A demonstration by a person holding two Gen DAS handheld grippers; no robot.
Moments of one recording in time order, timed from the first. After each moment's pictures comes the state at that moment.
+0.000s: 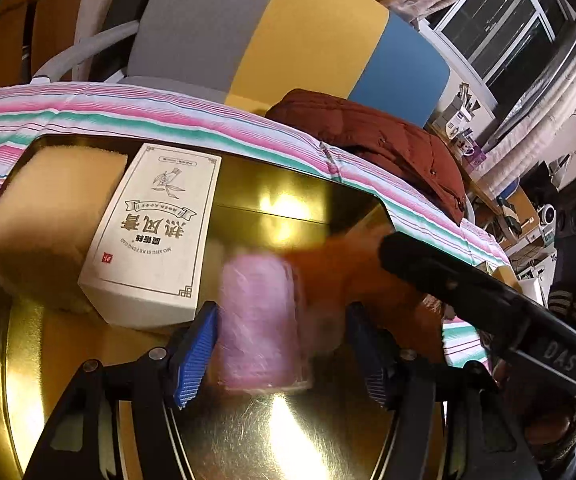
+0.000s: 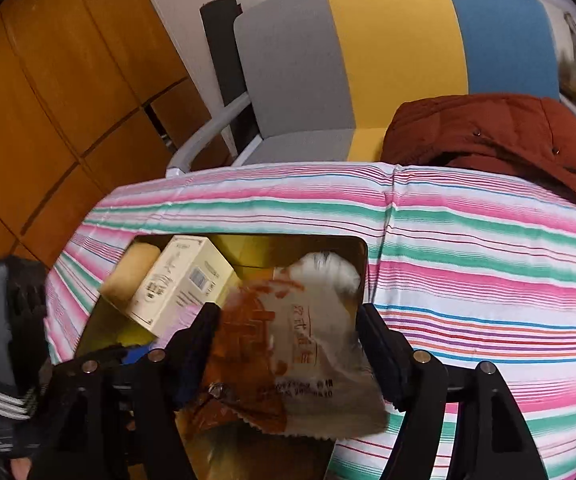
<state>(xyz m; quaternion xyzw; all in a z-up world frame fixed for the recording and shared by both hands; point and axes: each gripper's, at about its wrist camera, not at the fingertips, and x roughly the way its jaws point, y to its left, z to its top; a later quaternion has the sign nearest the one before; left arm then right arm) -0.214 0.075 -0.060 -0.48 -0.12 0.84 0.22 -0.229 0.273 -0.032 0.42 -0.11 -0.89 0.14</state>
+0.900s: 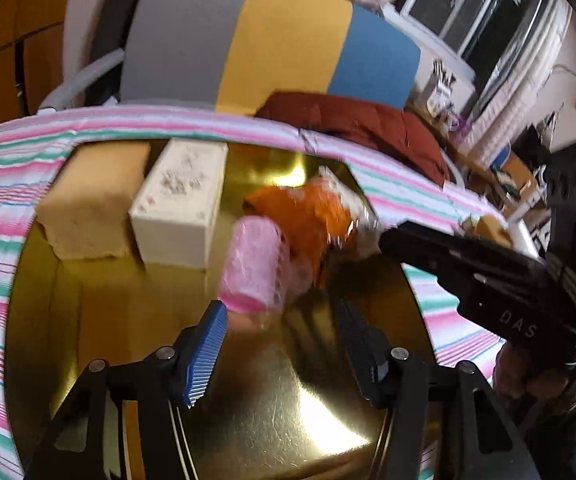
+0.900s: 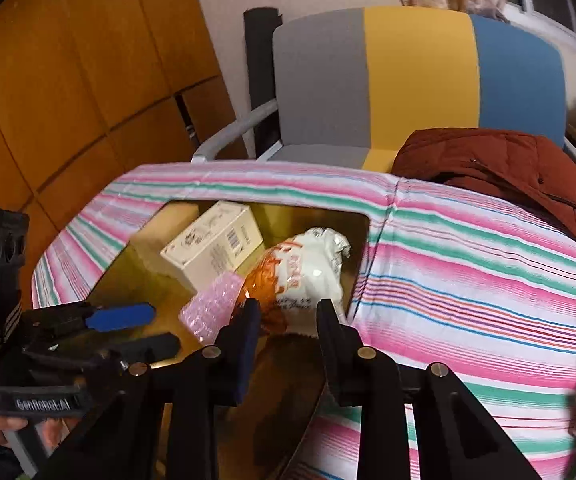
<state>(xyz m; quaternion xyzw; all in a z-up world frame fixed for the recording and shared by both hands) -0.155 0.067 -0.043 -0.47 -0.05 0.85 0.24 -0.167 0.263 -0.022 0.39 -0.03 -0.90 0.17</state>
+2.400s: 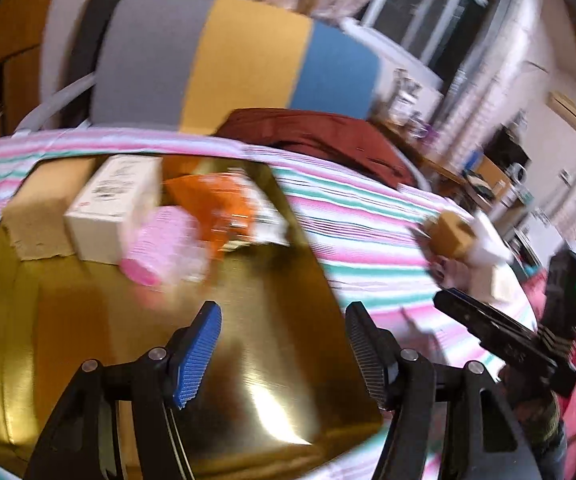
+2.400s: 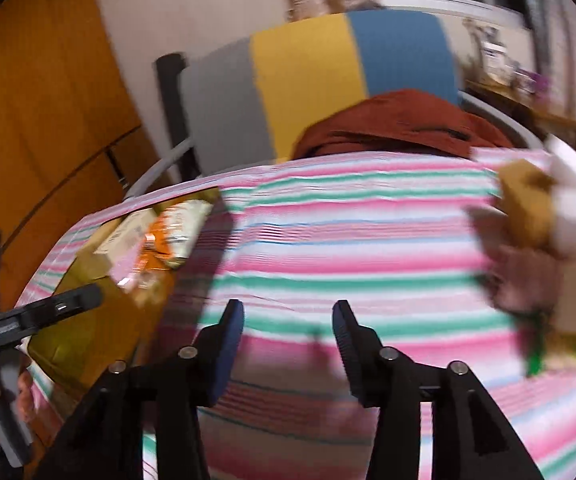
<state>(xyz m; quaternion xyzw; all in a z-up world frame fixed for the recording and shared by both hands) -0.102 0.110 -0.026 -0.41 -0.05 0.86 0.30 -0.053 0.382 -0.046 0.35 -0.14 -0.93 0.01</state>
